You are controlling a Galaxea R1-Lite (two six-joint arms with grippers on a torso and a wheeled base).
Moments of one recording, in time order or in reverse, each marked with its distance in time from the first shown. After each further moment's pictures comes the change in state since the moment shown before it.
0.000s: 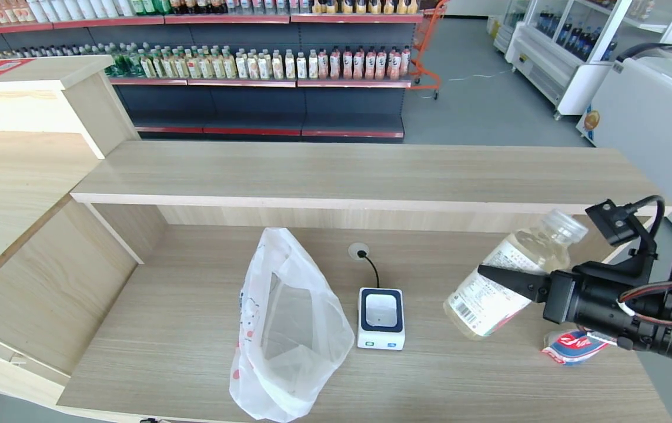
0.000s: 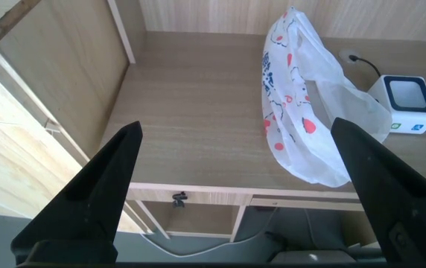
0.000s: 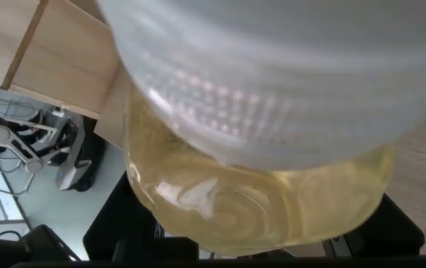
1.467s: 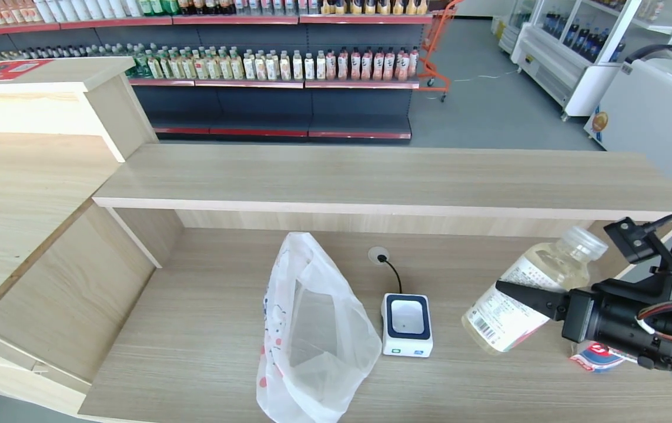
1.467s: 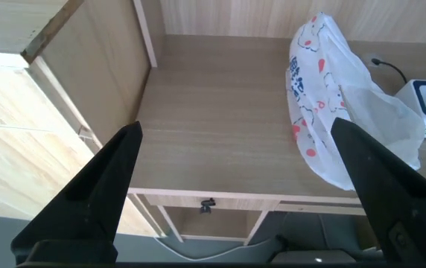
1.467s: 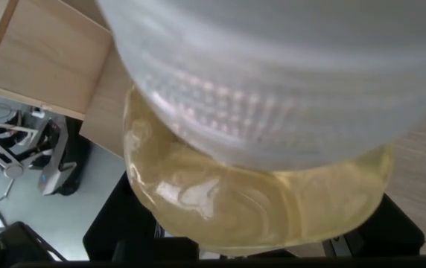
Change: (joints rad) left arm 0.000 0.000 0.000 0.000 0.000 0.002; right arm -0.061 -0.034 0.080 -0.002 0.002 -0.046
